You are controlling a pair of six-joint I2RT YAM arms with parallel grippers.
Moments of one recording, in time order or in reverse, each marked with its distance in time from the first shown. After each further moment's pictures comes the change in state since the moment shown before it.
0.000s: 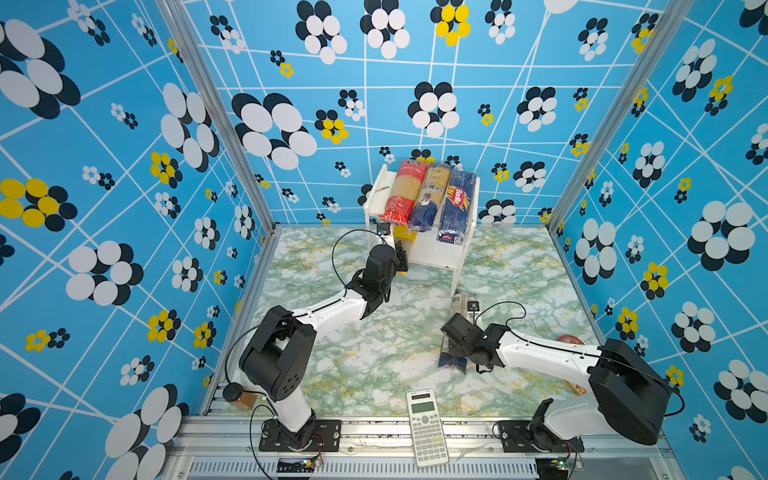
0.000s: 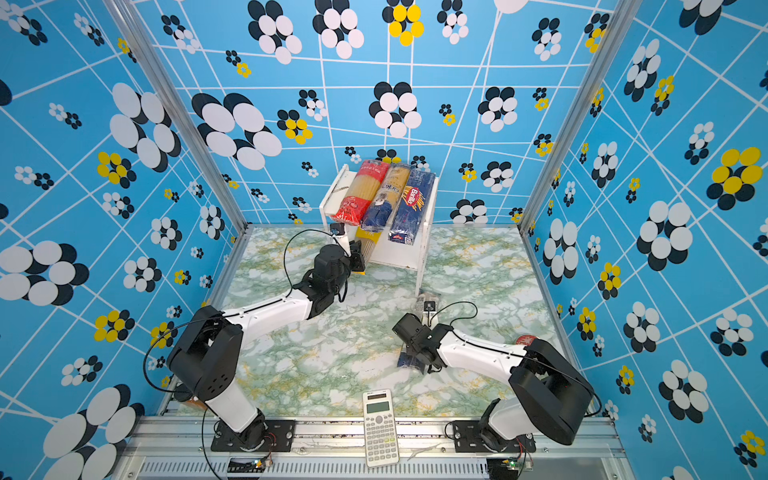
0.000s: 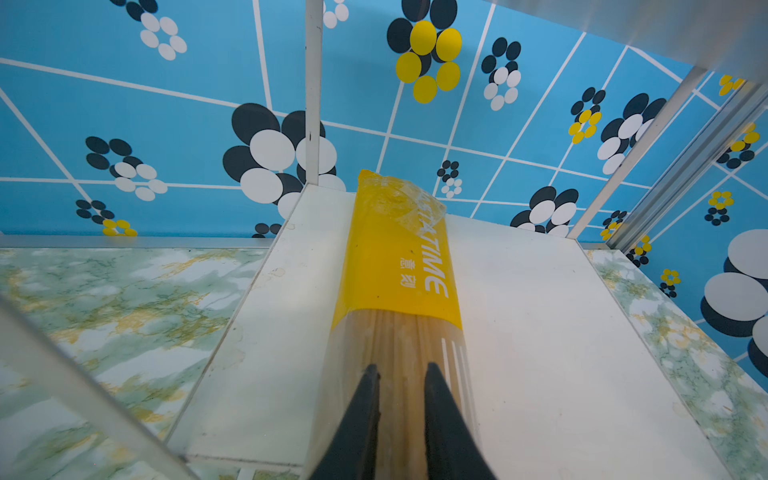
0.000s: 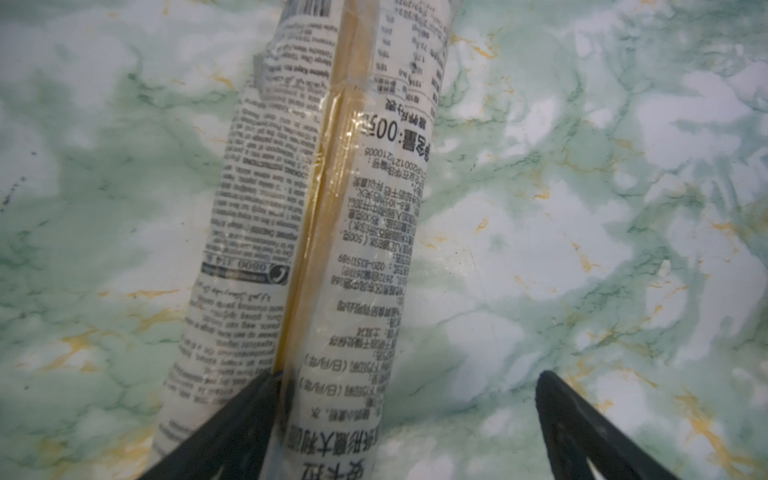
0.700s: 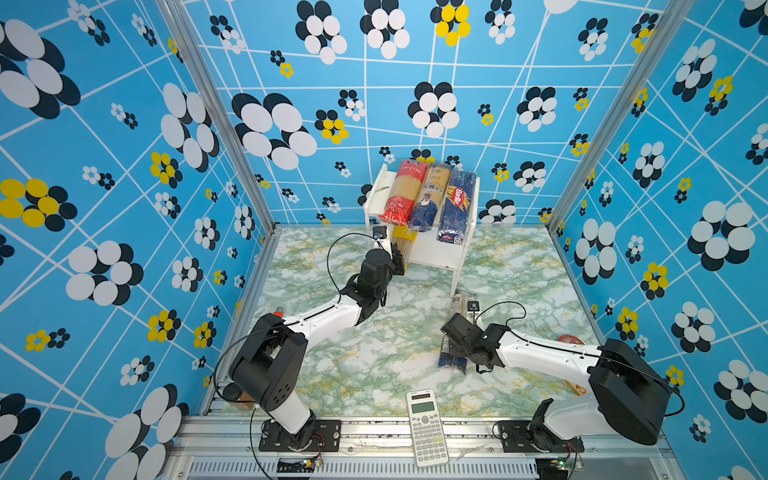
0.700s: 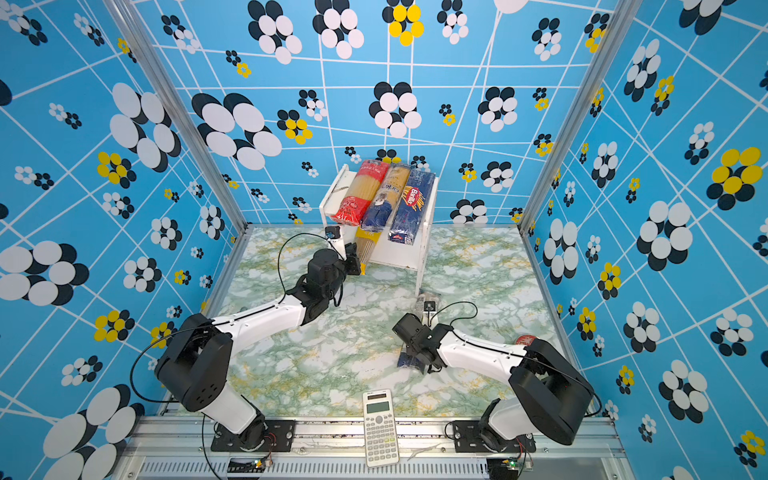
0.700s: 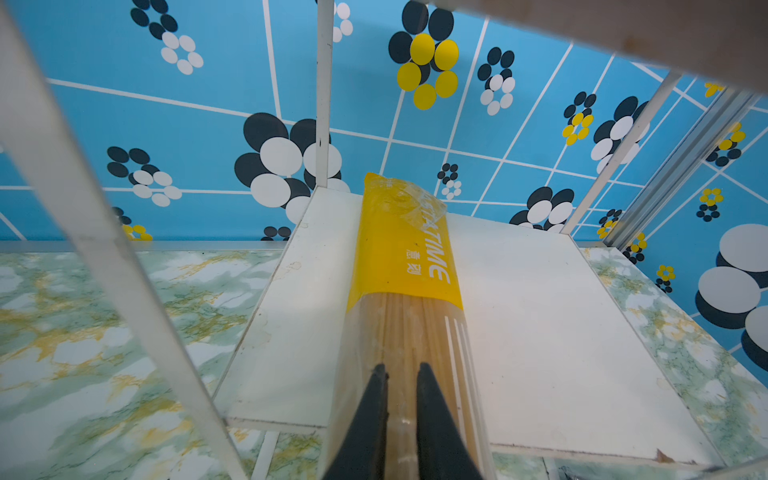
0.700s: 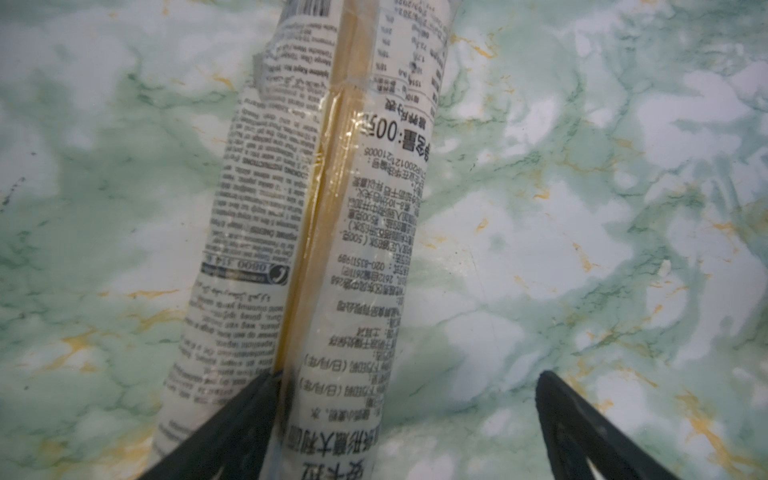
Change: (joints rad) left arm 0.000 -0.076 -0.078 0.018 0.000 0.018; right arm -0.001 0.000 0.000 0.000 0.000 0.000
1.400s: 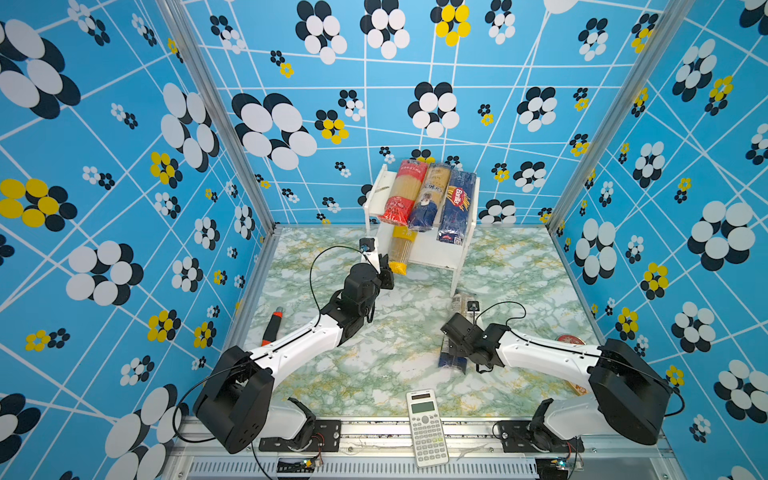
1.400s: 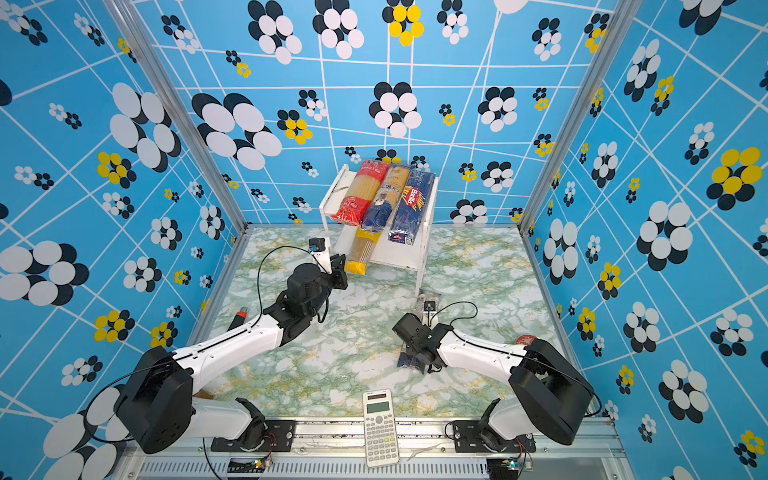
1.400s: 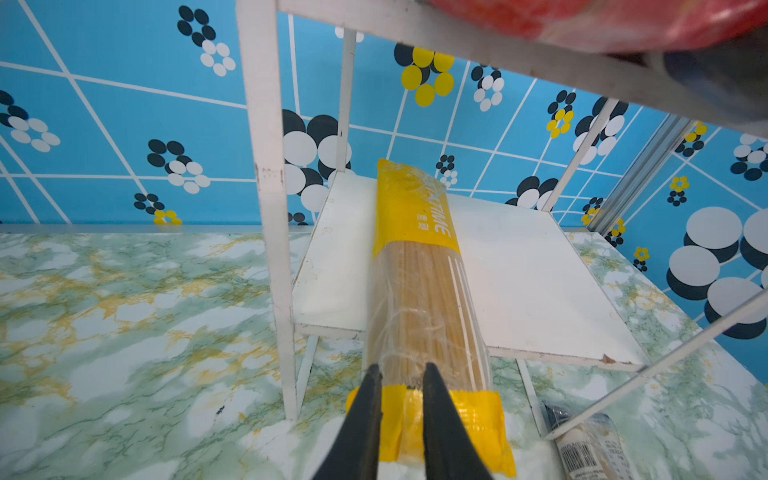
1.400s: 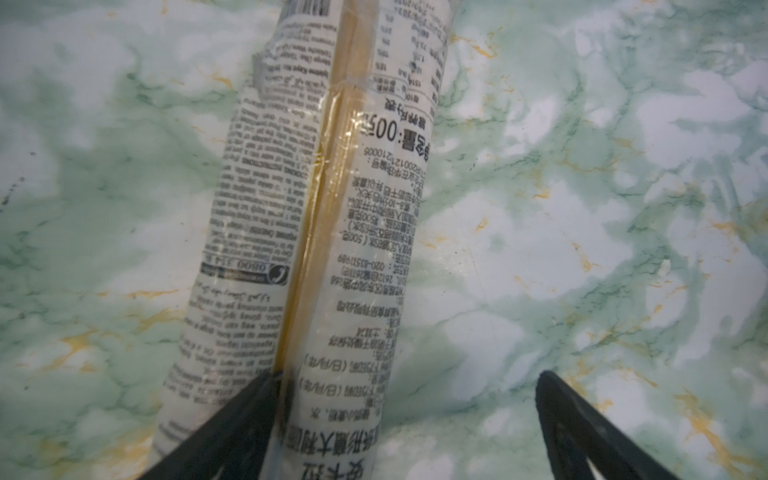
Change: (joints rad) left arm -0.013 -0.255 -0.195 -0.080 0.010 -0.010; right arm -0.001 0.000 0.003 -0.003 -0.002 0.000
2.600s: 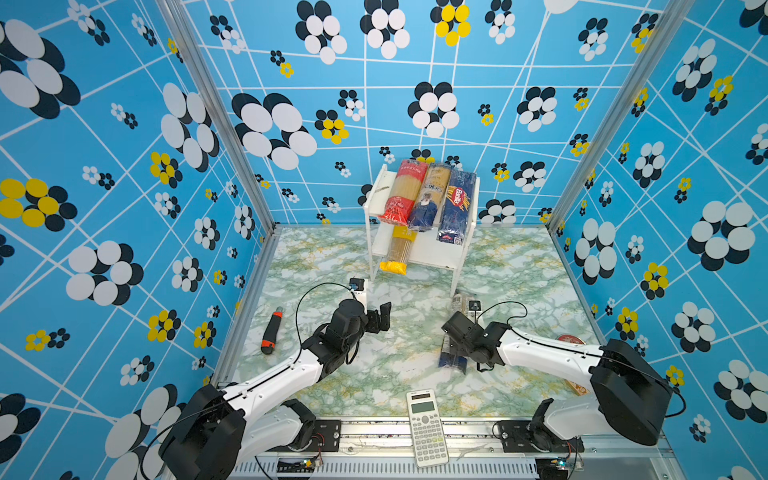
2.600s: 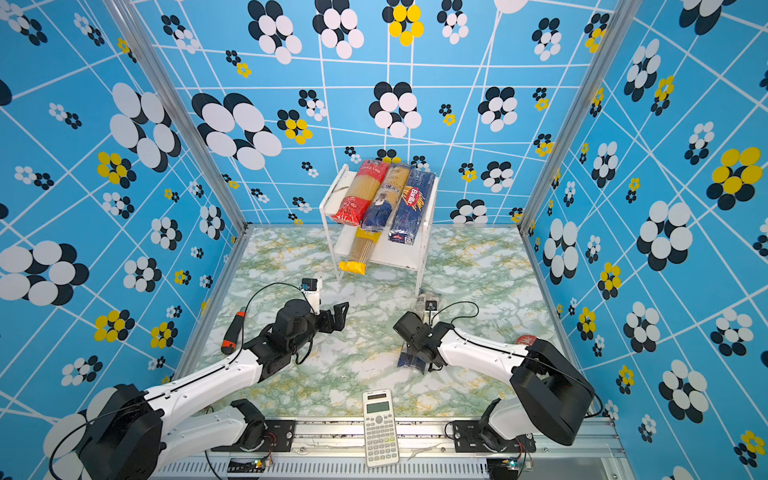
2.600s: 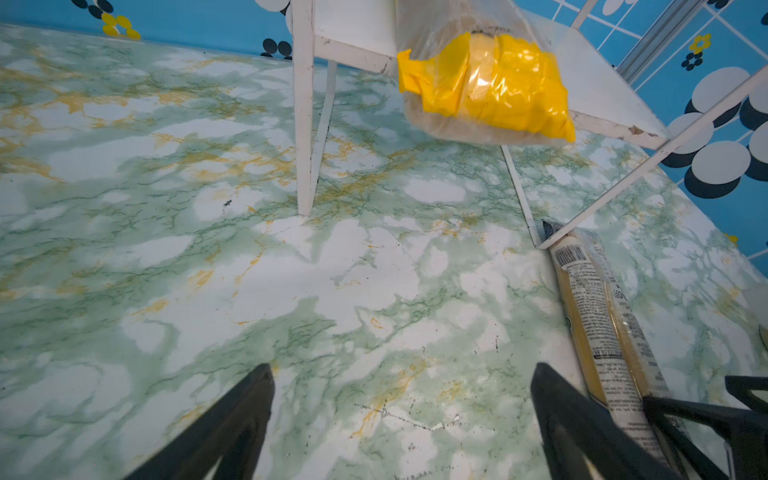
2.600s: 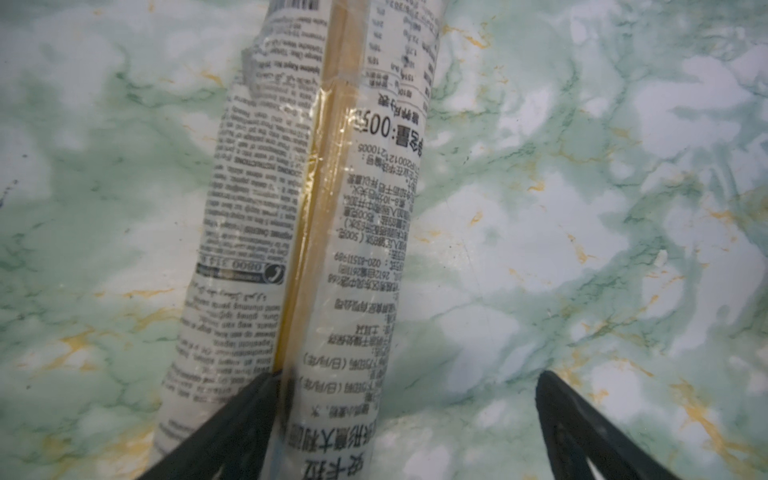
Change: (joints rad) left arm -0.015 -0.245 -0.333 -0.179 0.129 -0.129; right arm -0.009 -0.010 0.012 -0.034 -0.021 0.017
